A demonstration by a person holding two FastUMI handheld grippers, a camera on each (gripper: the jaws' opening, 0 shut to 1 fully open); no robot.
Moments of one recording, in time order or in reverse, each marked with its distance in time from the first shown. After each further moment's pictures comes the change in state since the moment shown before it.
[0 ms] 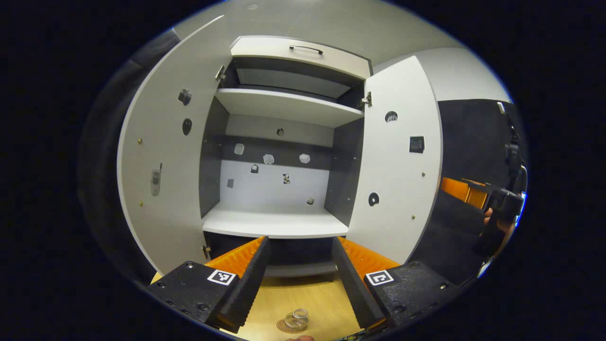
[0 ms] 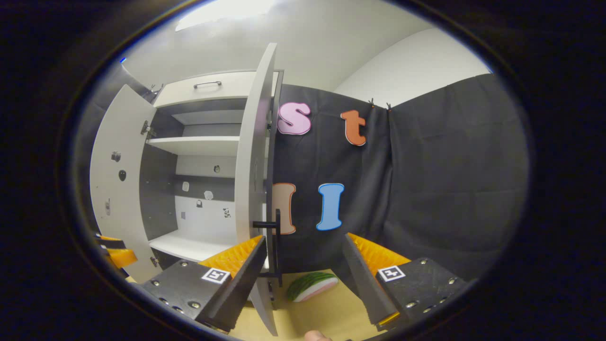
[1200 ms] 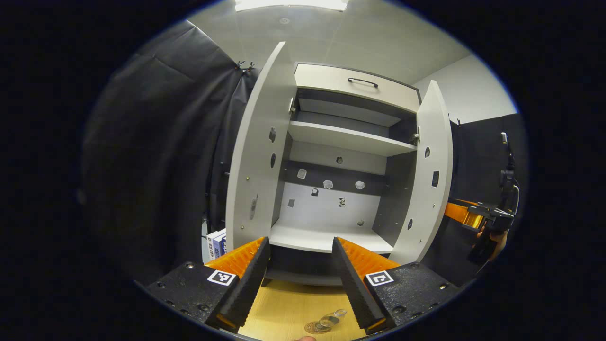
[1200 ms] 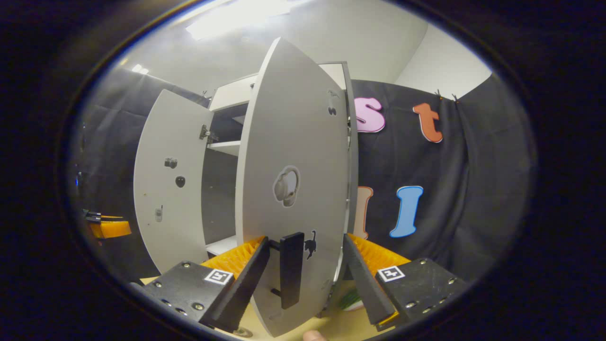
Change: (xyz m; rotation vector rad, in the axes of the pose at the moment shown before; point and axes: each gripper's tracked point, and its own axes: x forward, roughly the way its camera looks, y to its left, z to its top) left arm -0.089 0.090 0.040 -0.051 -0.107 0.299; right arm 0.035 0.132 0.003 0.025 0.043 0.457
